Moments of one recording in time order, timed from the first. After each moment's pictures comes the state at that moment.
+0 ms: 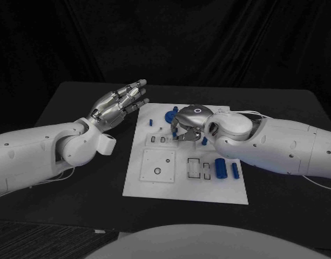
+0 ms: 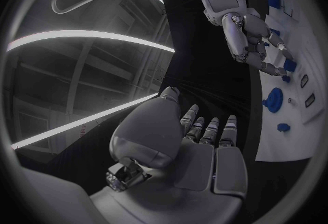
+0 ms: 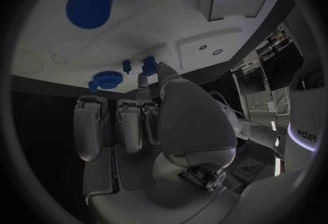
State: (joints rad) left arm 1.20 -0.92 -0.21 1.48 -0.06 0.11 0.68; left_hand 1.41 0.26 -0.16 0.28 0.61 0.27 0.07 0.06 0.04 0.00 0.05 0.00 0.00 0.00 0.14 0.00 0.00 0.16 0.02 0.25 0.02 0.01; right arm 1.23 -0.53 -0.21 1.37 -1.72 -0.27 -0.13; right_hand 1.35 -0.07 0.12 0.20 0.27 0.99 0.06 0.18 0.41 1.46 -0.03 1.57 1.31 1.47 -0.10 1.57 1.31 0.01 1.46 0.02 1.51 1.31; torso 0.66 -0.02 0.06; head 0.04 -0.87
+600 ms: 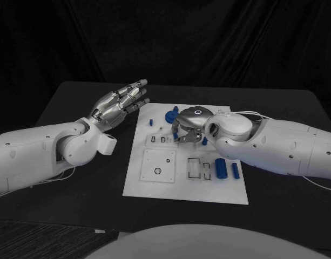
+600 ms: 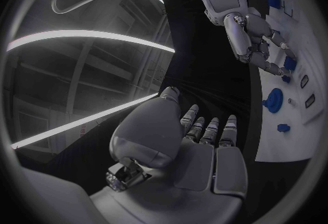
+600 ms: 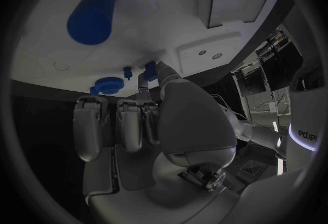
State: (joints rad) left arm 1.20 -0.92 -0.21 1.47 -0.06 0.11 0.68; left_hand 1.41 0.26 -0.16 0.28 0.61 0.28 0.08 0.06 0.04 0.00 0.06 0.00 0.00 0.00 0.14 0.00 0.00 0.16 0.02 0.25 0.02 0.01; right arm 1.23 -0.53 -0.21 1.36 -1.72 -0.23 -0.14; right_hand 1.34 -0.08 0.11 0.19 0.23 0.96 0.07 0.16 0.41 1.46 -0.03 1.57 1.31 1.47 -0.09 1.57 1.31 0.01 1.47 0.02 1.50 1.31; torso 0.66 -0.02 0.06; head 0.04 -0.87
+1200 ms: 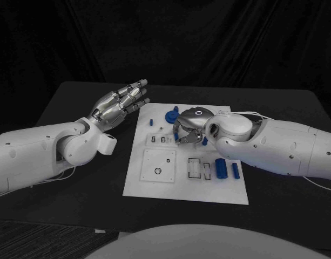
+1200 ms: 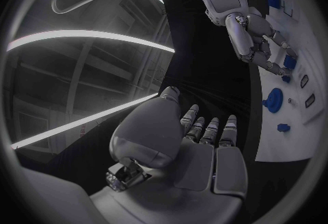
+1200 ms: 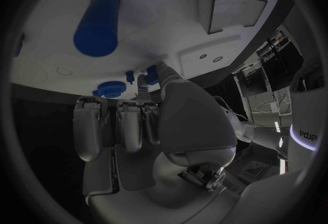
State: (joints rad) left arm 1.20 -0.92 -0.21 1.47 -0.06 0.11 0.68; left_hand 1.42 0.26 -0.16 0.28 0.62 0.28 0.09 0.06 0.04 0.00 0.06 0.00 0.00 0.00 0.14 0.00 0.00 0.16 0.02 0.25 0.02 0.01; right arm 1.22 -0.53 -0.21 1.36 -1.72 -0.22 -0.15; right_hand 1.32 -0.09 0.10 0.18 0.17 0.89 0.07 0.11 0.38 1.47 -0.03 1.57 1.31 1.47 -0.09 1.57 1.31 0.01 1.46 0.02 1.50 1.31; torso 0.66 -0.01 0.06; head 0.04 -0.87
